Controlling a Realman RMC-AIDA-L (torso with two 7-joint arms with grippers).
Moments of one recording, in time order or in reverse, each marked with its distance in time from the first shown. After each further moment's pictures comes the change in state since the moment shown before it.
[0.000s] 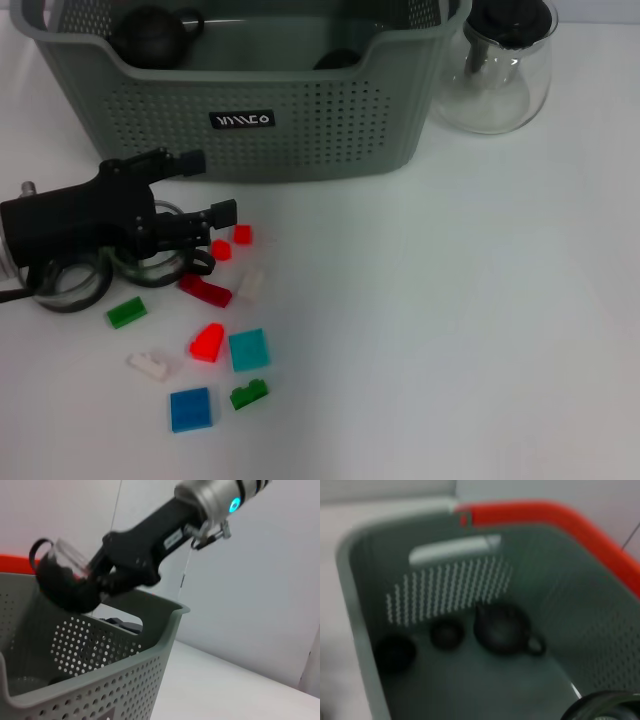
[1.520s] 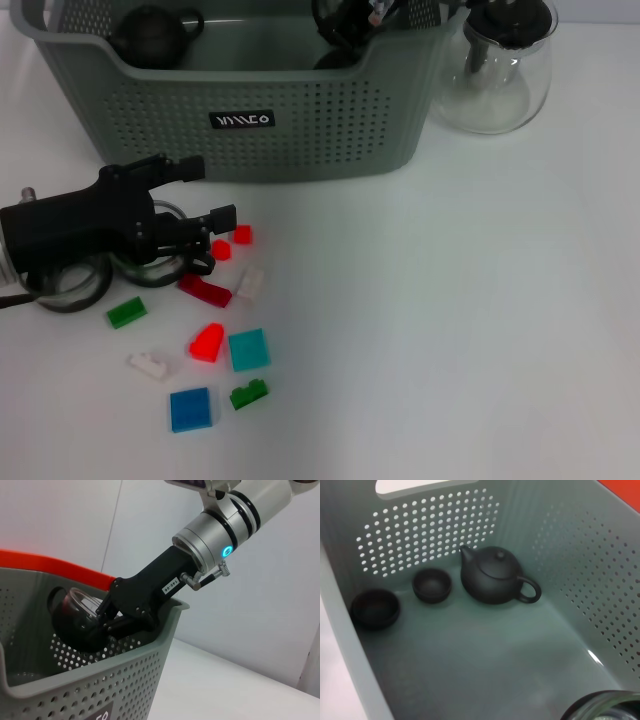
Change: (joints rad) left arm 0.007 0.000 0.000 -0.006 0.003 0.000 0.002; right arm -0.046 0.023 -0.001 0.113 -0.040 0.107 0.018
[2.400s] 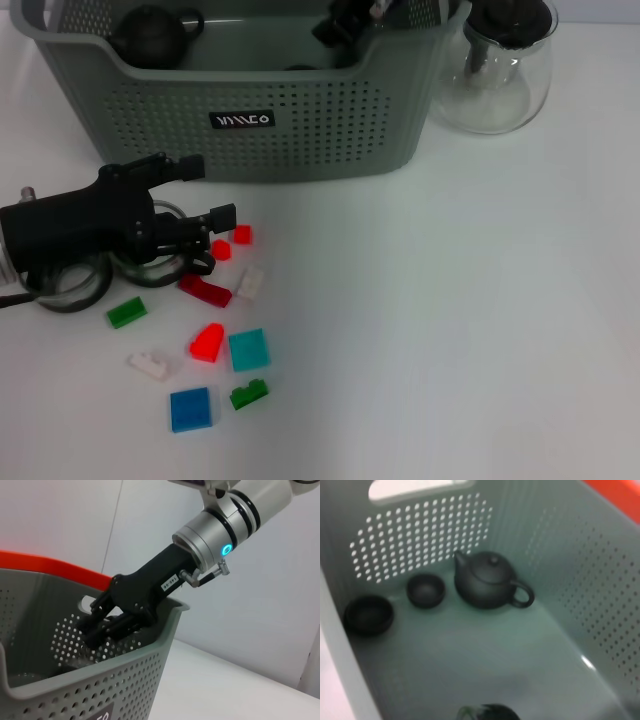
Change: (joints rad) left arm 0.000 0.000 0.000 0.000 -0.003 0.000 0.000; right arm -0.019 0.002 -0.008 -0.039 0.002 0.001 0.012
